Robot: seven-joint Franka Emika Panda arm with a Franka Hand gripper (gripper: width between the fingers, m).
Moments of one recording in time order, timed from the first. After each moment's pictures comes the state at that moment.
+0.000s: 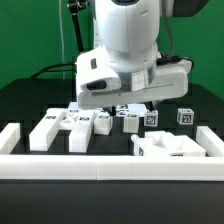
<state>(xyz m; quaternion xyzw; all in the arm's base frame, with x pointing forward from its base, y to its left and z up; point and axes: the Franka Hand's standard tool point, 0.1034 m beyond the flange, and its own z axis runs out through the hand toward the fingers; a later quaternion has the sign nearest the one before) 0.493 0.015 0.047 -0.94 -0.02 0.33 0.08</state>
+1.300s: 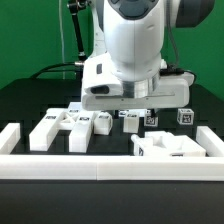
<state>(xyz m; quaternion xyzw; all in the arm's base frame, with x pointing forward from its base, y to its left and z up) 0.472 0.022 0.029 -0.94 0.02 0.34 0.06</state>
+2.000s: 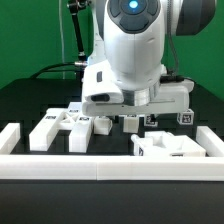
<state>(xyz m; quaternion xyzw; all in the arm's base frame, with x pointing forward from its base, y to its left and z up) 0.475 0.024 0.019 -0.94 0.02 0.35 0.06</state>
